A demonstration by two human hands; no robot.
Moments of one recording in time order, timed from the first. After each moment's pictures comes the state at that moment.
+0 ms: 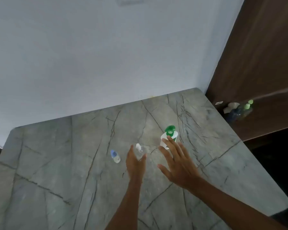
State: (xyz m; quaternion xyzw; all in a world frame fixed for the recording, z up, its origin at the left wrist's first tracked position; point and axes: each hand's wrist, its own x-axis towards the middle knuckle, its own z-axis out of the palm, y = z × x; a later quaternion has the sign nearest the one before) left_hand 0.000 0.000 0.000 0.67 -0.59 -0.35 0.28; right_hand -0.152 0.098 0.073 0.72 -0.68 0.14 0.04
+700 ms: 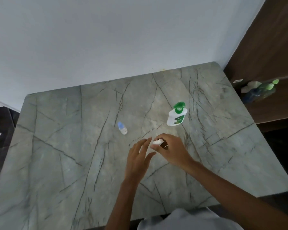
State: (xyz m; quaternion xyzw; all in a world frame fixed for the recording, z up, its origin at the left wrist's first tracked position) left_hand 0.054 0.080 0.042 0.49 -0.82 -0.19 0.22; right_hand -0.116 0.095 0.080 0.58 -0.63 0.37 -0.37
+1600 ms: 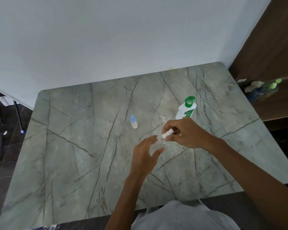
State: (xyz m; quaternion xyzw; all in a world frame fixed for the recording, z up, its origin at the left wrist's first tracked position) left_hand 0.086 0.105 0.099 0.51 -0.75 -0.30 0.29; right_hand -0.116 0.089 0.149 0.69 -0.59 0.22 -0.37
